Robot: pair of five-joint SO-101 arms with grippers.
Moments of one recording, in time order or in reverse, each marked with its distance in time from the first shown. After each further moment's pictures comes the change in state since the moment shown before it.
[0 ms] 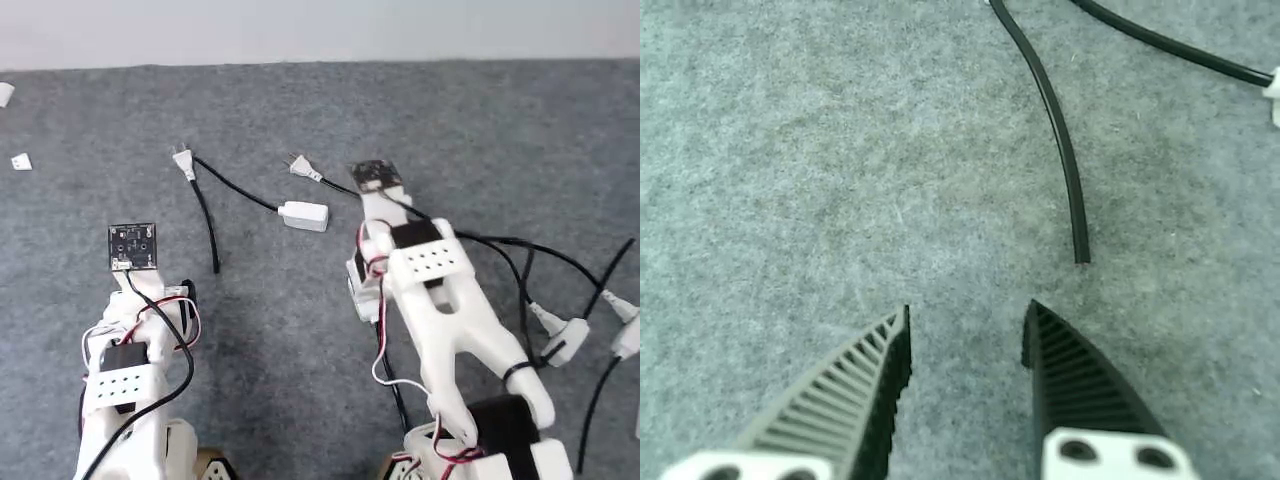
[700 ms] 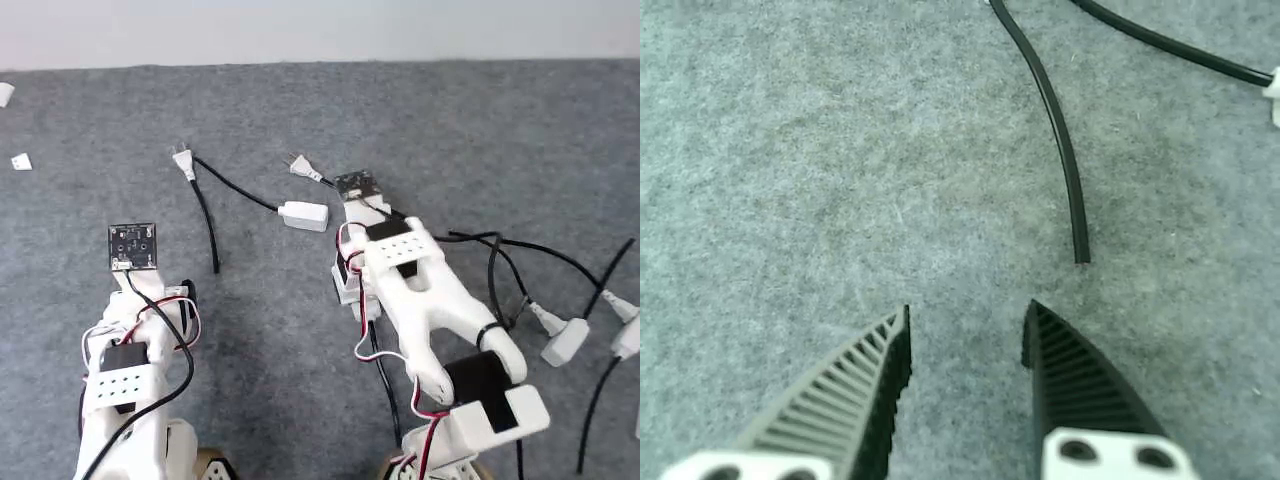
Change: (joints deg) left arm 0.0 0.0 0.0 0.0 0.0; right arm -3.2 13.5 -4.7 -5.0 -1.5
